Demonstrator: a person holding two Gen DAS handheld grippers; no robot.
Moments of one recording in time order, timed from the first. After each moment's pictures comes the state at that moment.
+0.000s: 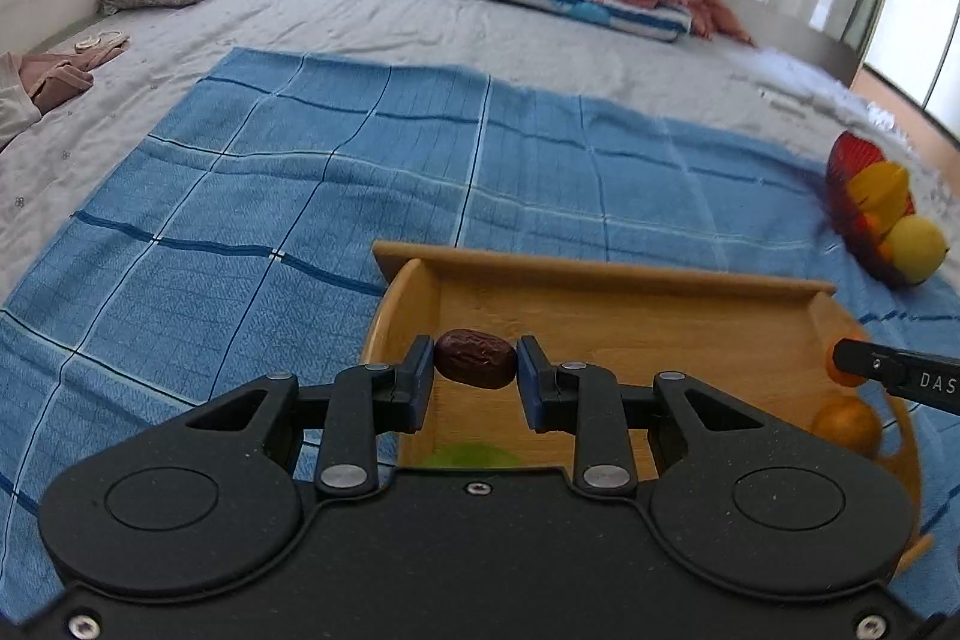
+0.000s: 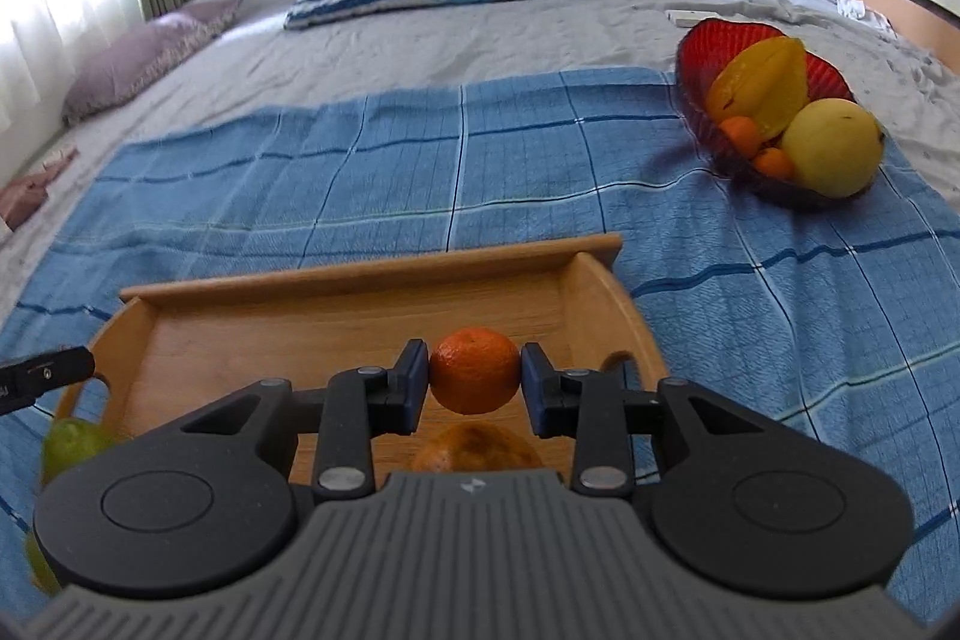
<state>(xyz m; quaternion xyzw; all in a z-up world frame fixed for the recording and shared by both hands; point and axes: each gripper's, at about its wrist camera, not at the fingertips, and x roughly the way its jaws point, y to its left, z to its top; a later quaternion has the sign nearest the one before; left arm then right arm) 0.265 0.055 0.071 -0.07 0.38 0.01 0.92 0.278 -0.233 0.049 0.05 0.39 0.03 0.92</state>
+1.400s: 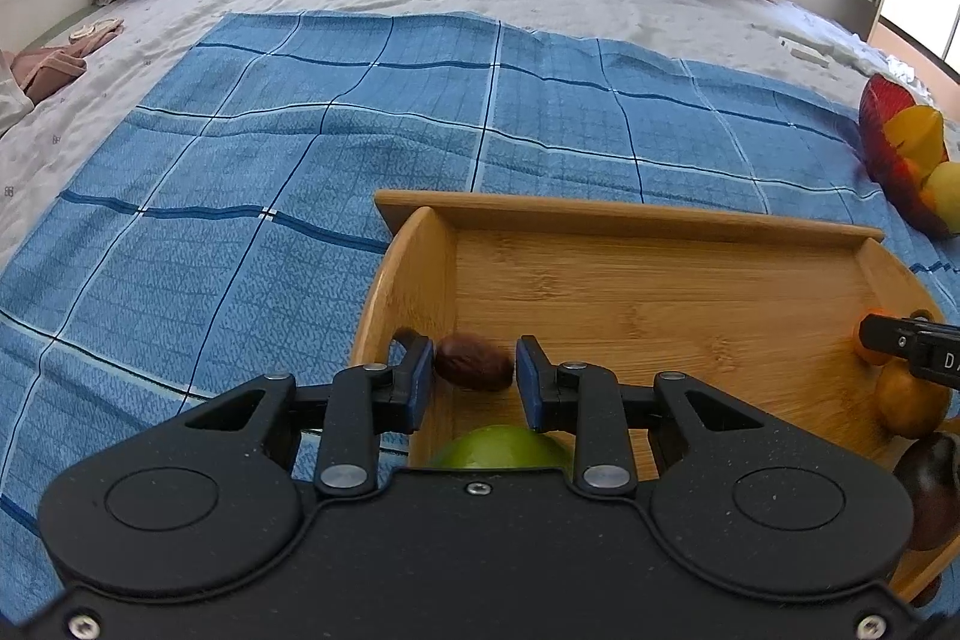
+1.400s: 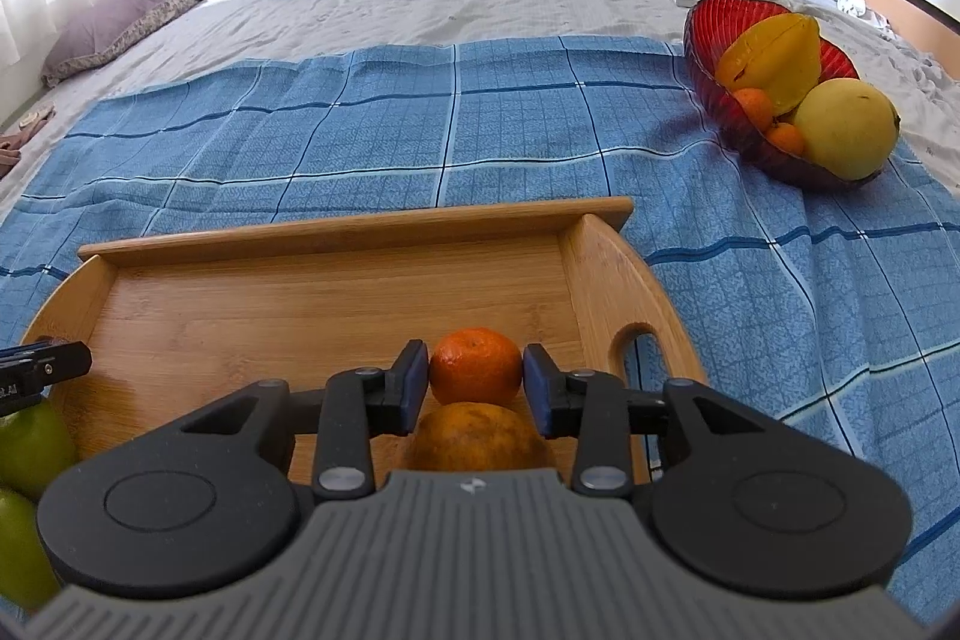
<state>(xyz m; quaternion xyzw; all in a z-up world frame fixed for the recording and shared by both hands) 0.281 0.048 0.035 -0.04 0.41 0.02 0.91 0.289 -0.223 0.024 0.03 0.40 0.02 0.91</state>
